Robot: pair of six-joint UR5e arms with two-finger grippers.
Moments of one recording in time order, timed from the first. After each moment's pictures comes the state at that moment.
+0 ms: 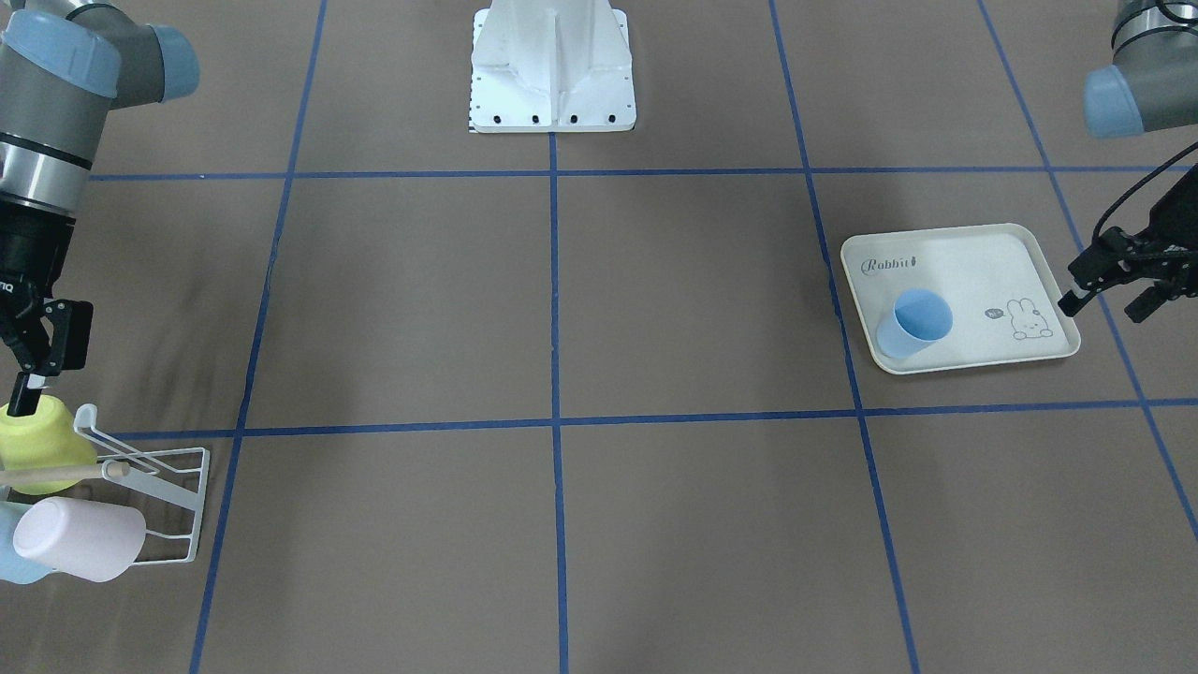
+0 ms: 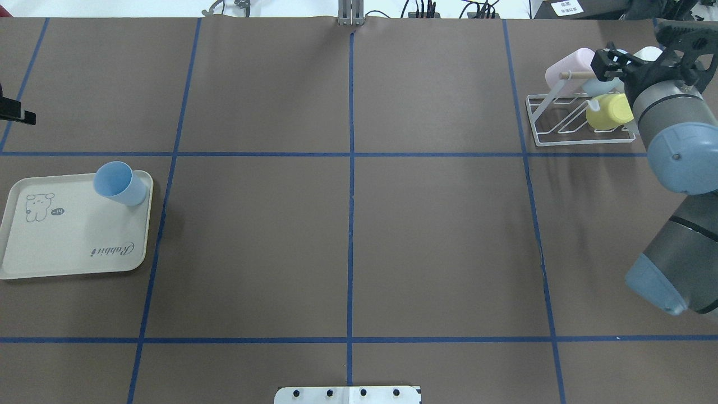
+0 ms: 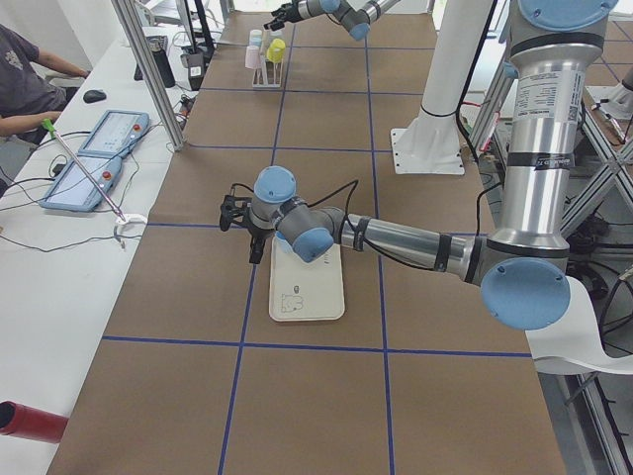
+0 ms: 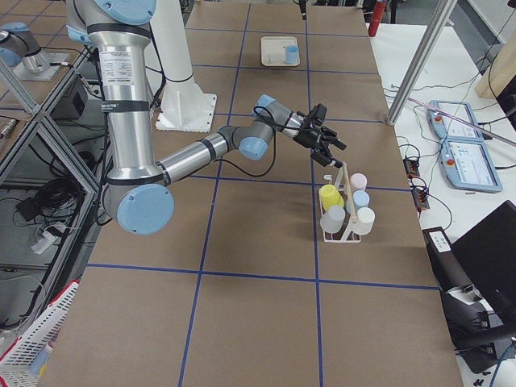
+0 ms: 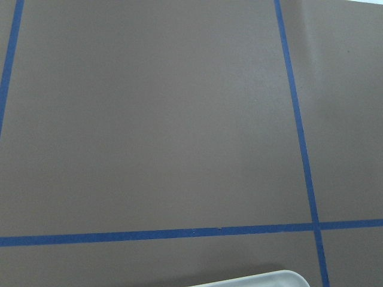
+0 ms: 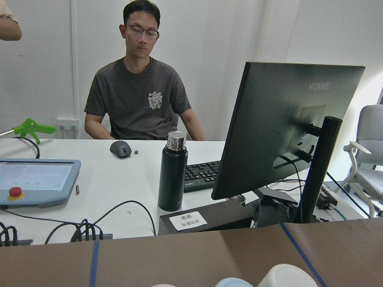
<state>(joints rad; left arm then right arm) -1.24 -1.60 -1.72 -2.17 -2.28 -0.77 0.80 -1.49 1.92 -1.02 0.96 1.14</state>
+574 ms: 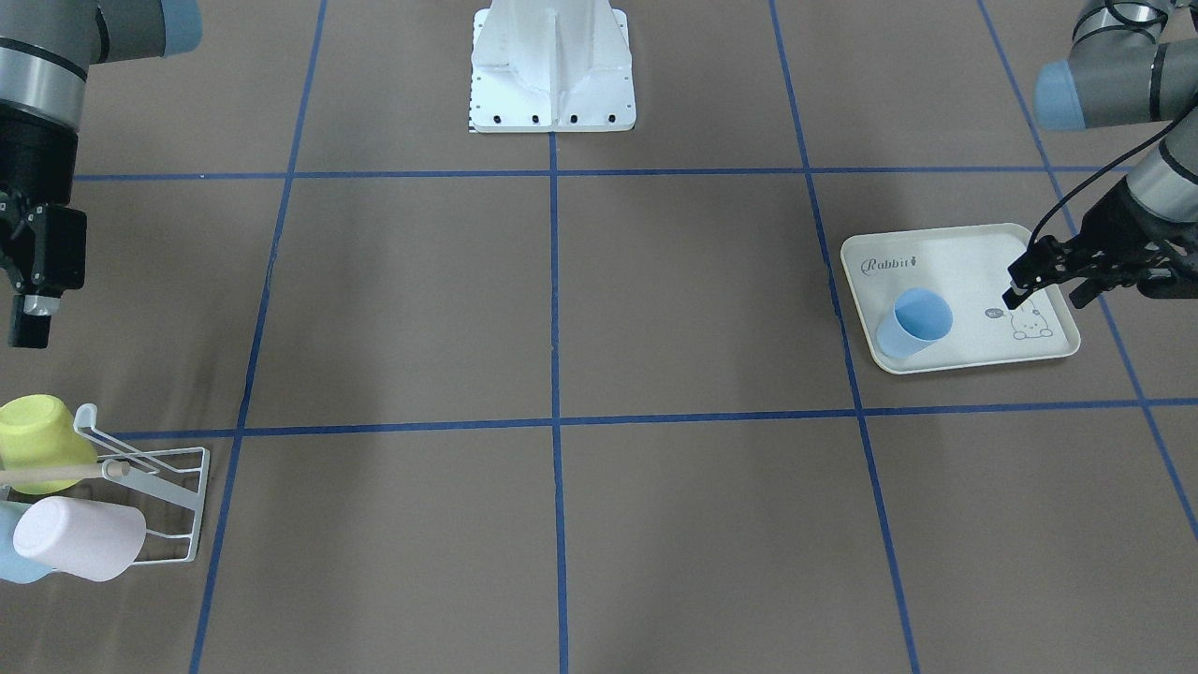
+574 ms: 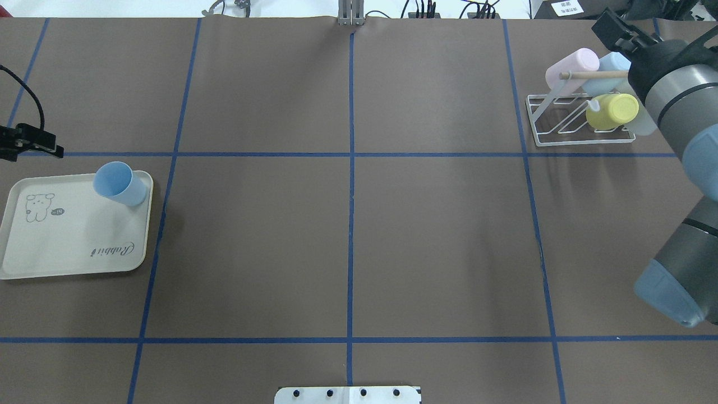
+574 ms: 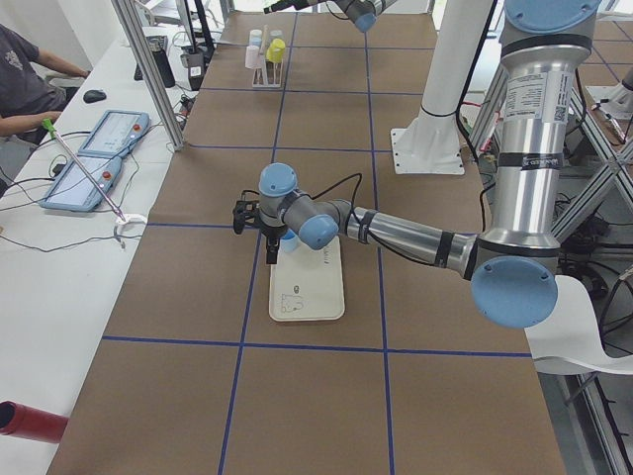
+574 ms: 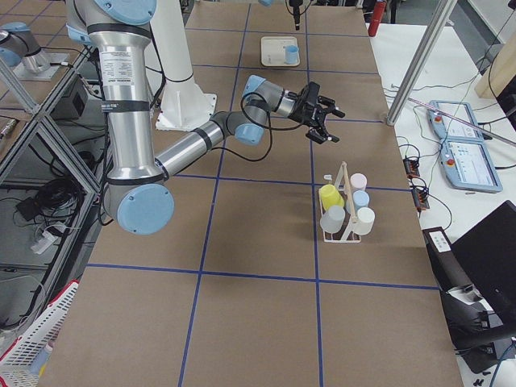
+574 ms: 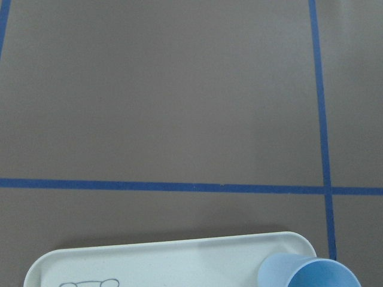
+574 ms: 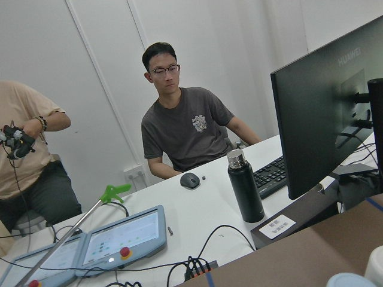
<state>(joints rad) -1.11 -1.60 -1.74 -2.02 -2.23 -0.78 0.80 -1.49 2.02 -0.87 1.02 1.42</state>
